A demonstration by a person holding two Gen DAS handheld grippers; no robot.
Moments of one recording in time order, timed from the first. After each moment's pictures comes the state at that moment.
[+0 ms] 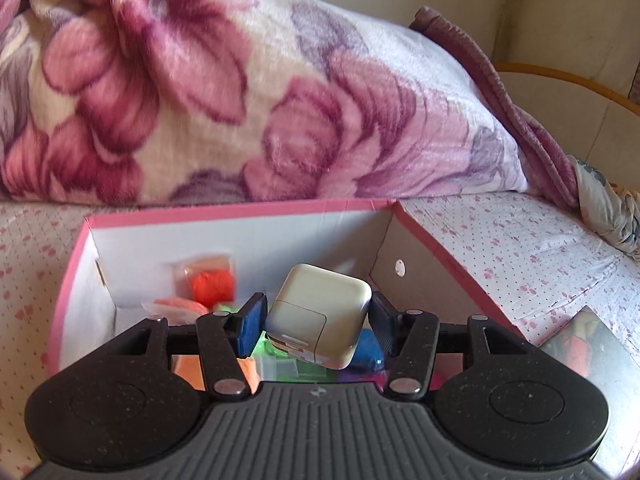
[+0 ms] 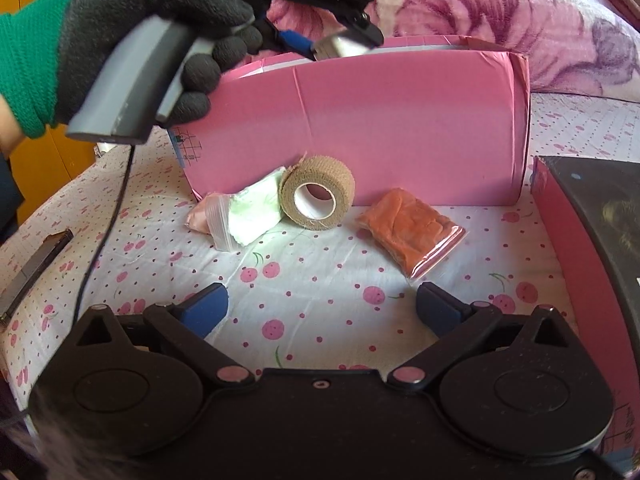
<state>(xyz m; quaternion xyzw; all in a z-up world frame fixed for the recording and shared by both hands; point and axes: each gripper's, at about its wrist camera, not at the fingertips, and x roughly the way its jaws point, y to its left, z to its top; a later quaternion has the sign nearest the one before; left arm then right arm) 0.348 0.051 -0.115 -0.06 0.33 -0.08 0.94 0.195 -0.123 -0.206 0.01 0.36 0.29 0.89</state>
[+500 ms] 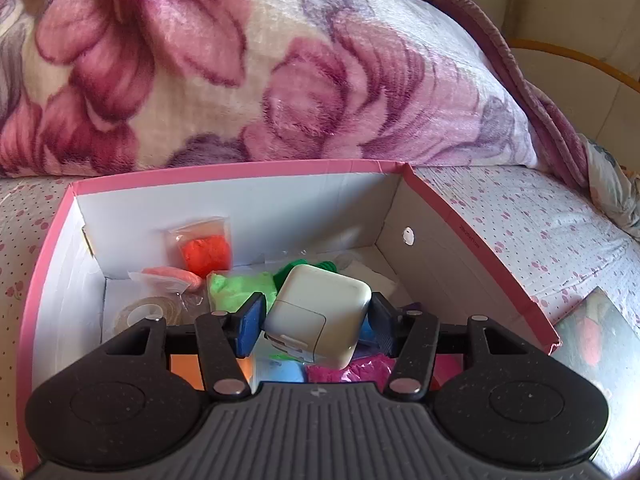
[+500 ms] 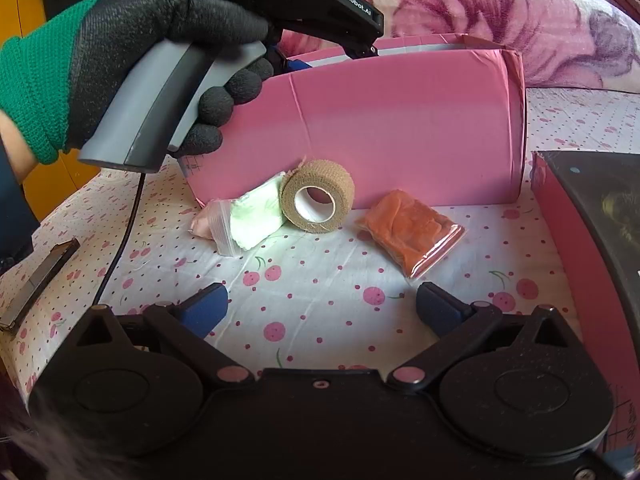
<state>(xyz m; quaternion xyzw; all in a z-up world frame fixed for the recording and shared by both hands) 0.353 0.045 -0.129 -0.05 0.36 -0.07 0.93 0.194 -0.127 -0.204 0.03 0.36 0.29 0.89</state>
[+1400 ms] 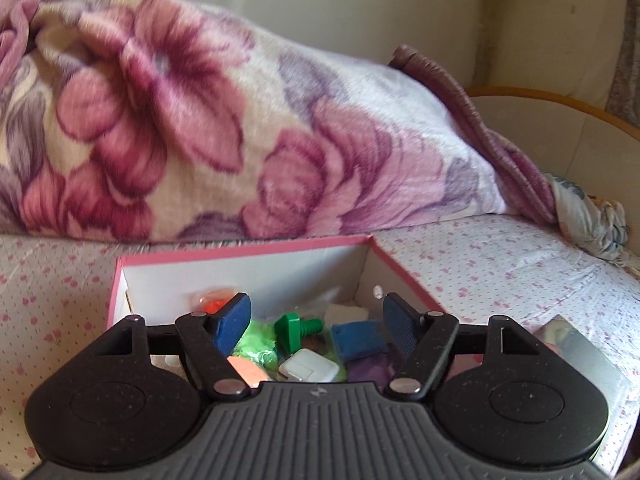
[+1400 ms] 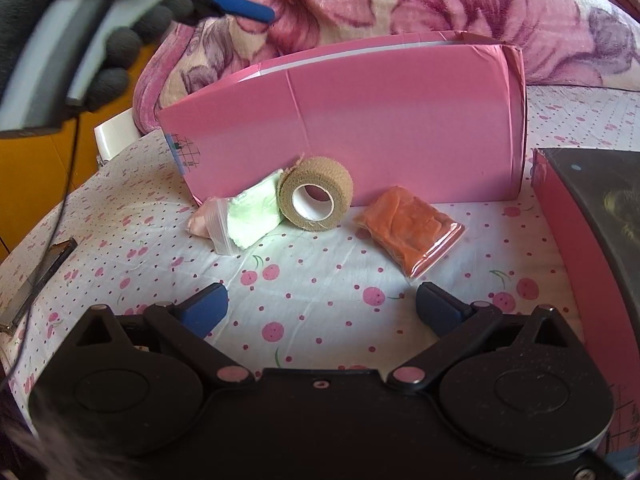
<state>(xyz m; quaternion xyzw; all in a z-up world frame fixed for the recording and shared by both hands) 0.294 0.056 -0.061 -0.04 0.27 -0.10 0.96 0.200 -0.125 -0.207 0.03 0.36 0.29 0.89</state>
